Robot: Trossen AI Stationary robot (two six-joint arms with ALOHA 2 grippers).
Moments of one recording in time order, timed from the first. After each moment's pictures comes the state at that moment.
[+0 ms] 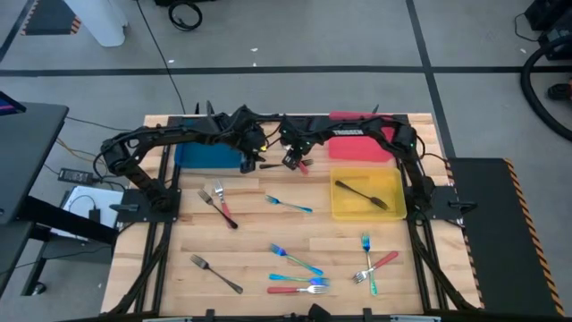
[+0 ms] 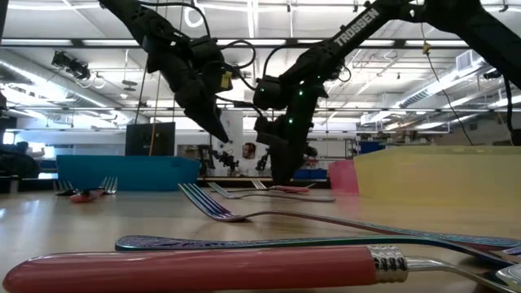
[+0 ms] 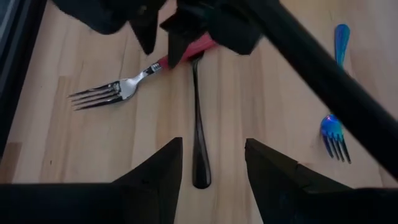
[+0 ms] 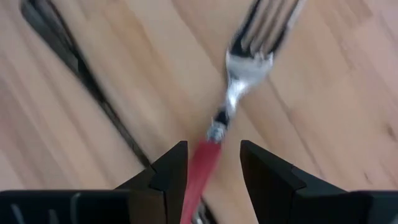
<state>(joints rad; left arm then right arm) 0.54 1.60 1.03 -0.36 0.30 0.44 -0.43 2.14 1.57 -0.63 0.01 0.16</state>
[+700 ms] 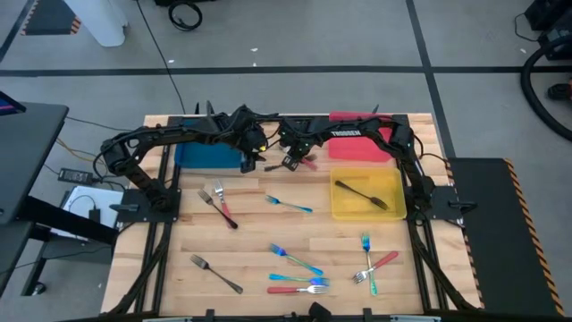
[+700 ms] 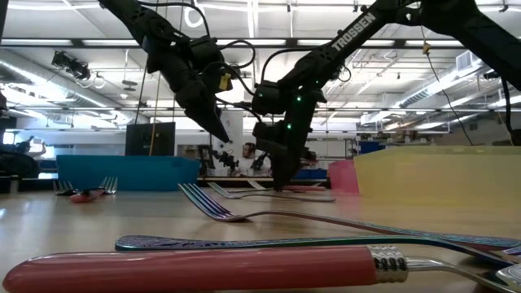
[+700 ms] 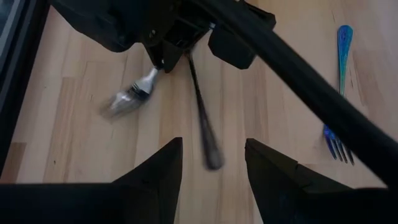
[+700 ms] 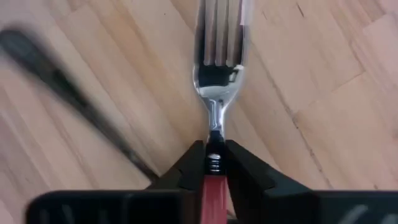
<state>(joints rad) 0.54 1.60 1.03 -0.36 0.30 0.44 -0.43 2.16 1.57 -0.63 0.03 0.14</state>
